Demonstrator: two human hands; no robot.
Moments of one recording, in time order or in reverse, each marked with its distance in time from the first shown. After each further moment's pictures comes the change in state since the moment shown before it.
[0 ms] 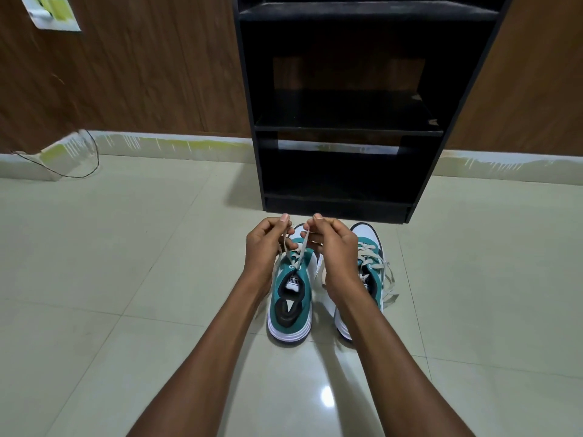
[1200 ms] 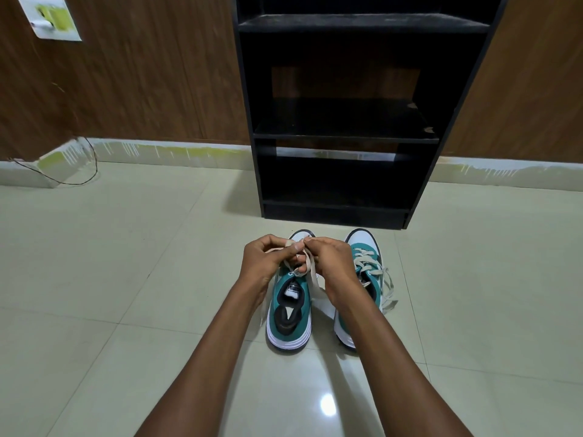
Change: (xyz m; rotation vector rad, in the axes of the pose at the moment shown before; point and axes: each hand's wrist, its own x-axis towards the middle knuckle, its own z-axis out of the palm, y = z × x) left_hand -0.002 -0.006 -0.013 0.103 -0.064 -0.060; right_hand 0.009 0.007 -0.005 -0.030 -0.094 0.227
